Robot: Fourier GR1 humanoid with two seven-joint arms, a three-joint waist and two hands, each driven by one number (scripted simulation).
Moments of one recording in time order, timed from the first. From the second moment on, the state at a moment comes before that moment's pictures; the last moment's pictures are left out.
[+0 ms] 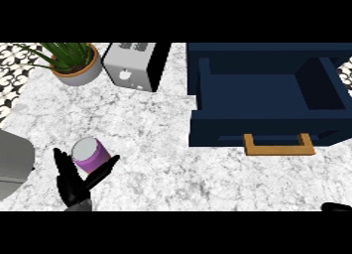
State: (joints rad) left arm -0.10 0.05 0.07 -0.82 0.54 0.58 -0.71; right arm 0.12 -0.09 -0.29 -2.22 -0.12 0.10 0.29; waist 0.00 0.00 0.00
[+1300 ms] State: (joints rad) left arm -0.56 0.12 -0.05 -0.53 0.40 0.08 -0.60; right arm 0.09 -0.10 -0.32 -2.23 -0.11 0.10 0.29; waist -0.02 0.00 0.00
